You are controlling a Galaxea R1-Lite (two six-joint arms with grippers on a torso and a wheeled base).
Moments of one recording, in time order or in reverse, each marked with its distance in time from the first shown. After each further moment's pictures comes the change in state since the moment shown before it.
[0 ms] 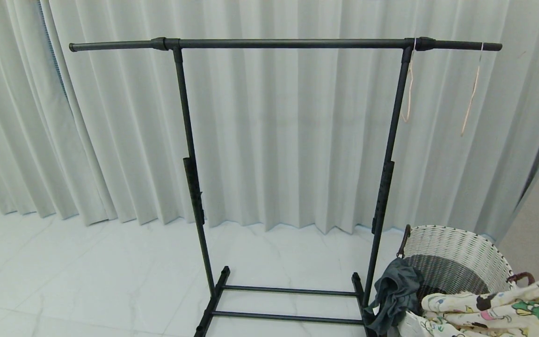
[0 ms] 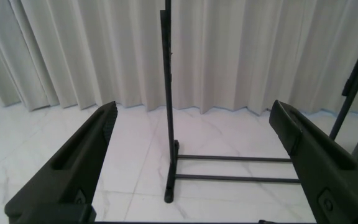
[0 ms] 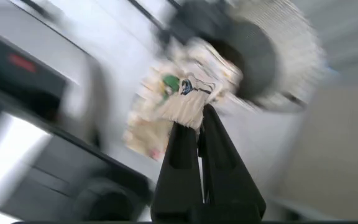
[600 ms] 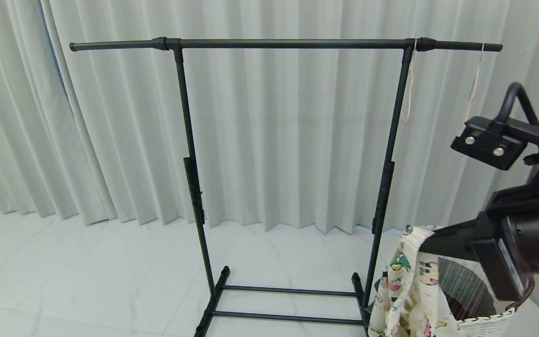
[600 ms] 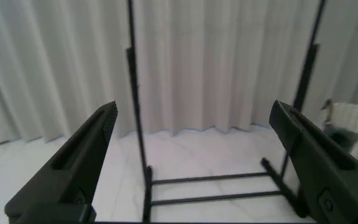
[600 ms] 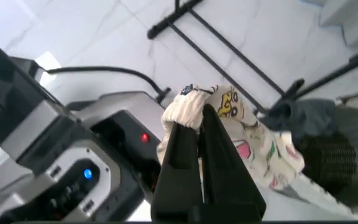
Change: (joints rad) left arm -0.025 0.134 -0.209 -0.011 -0.139 -0.034; right arm 0.319 0.329 -0.246 -0.238 0.117 0.328
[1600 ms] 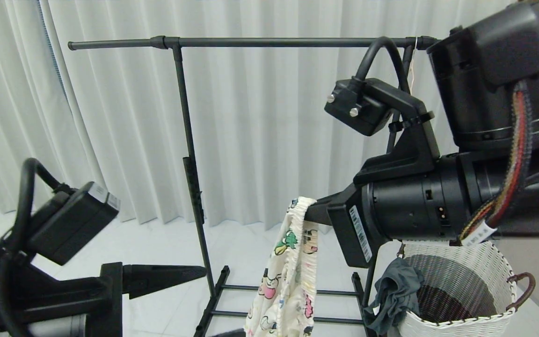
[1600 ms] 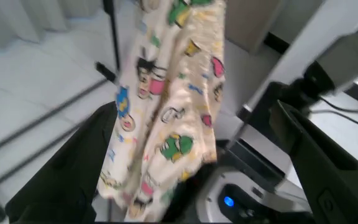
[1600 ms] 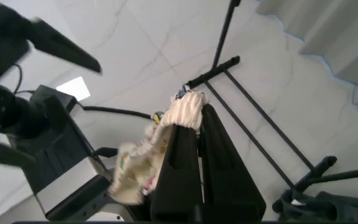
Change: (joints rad) left arm -0.760 0.982 -0.424 -0.076 -0.098 -0.200; right arm 0.177 0.258 -0.189 -0.257 -0.005 0.006
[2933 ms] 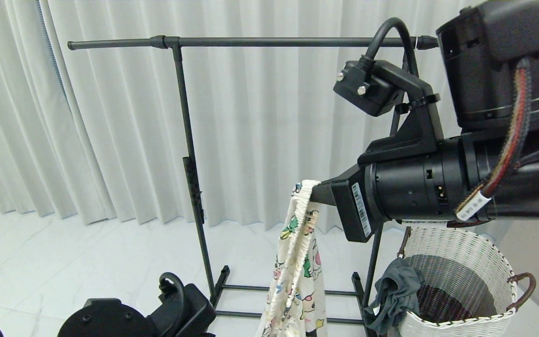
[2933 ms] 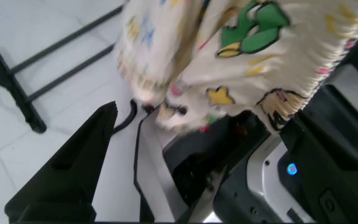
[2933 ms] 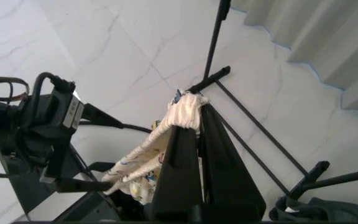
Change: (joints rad) left arm -0.141 0.274 0.307 -0.243 0.292 -0.041; right arm -0.033 -0.004 -0.018 -0.027 -0.021 -0.005
